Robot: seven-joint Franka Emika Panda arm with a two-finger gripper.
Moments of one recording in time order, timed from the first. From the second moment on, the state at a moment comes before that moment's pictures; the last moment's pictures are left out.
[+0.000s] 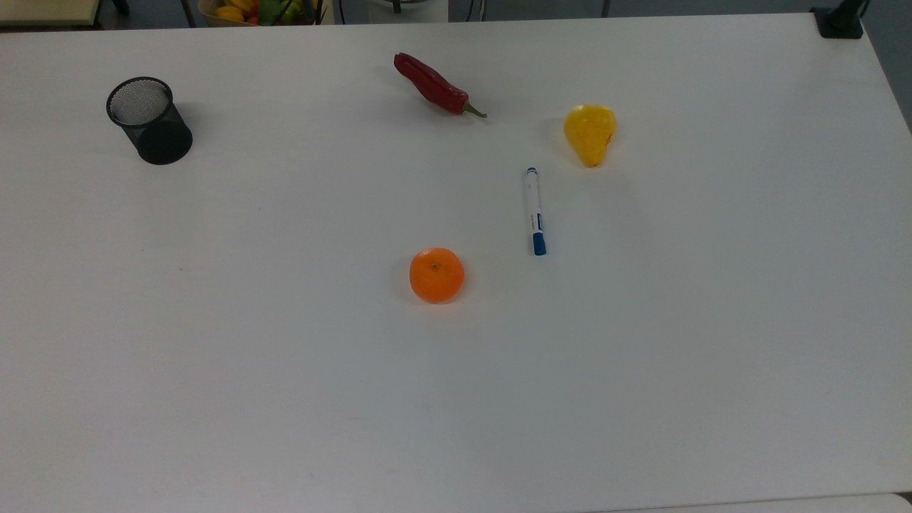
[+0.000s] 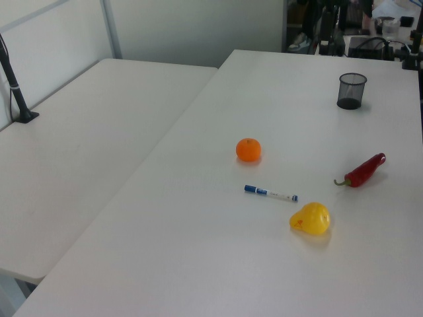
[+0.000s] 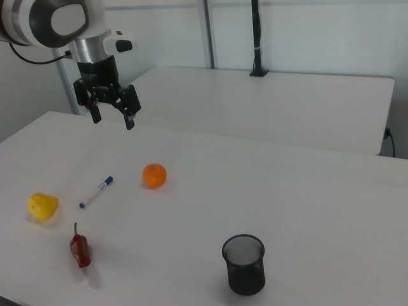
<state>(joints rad) 0.07 -0.03 -0.04 -1.65 0.04 1.66 -0.11</state>
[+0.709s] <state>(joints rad) 0.07 -0.03 -0.04 -1.65 0.04 1.66 -0.11</state>
